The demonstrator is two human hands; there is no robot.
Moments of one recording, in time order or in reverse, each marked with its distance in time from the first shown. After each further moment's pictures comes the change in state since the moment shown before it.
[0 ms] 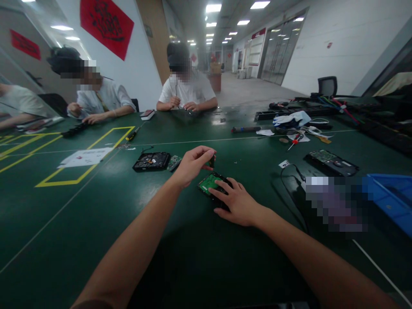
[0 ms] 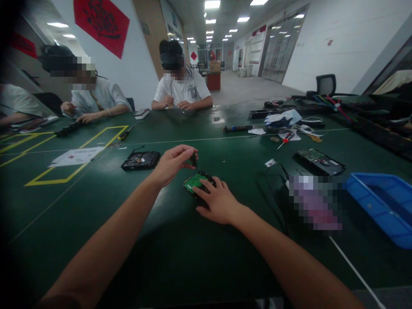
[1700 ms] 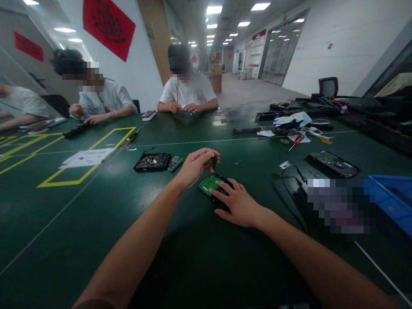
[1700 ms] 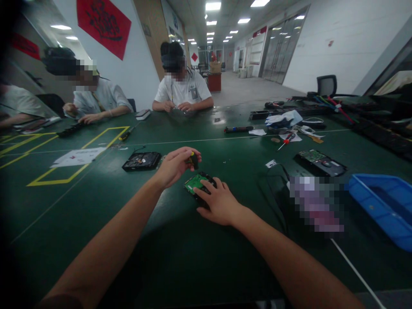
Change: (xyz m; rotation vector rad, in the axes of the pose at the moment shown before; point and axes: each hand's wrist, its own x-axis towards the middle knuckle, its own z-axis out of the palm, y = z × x) left_hand -0.001 0.000 0.009 -0.182 -0.054 -0.004; right_hand -0.002 0.002 0.000 0.005 0.000 -0.012
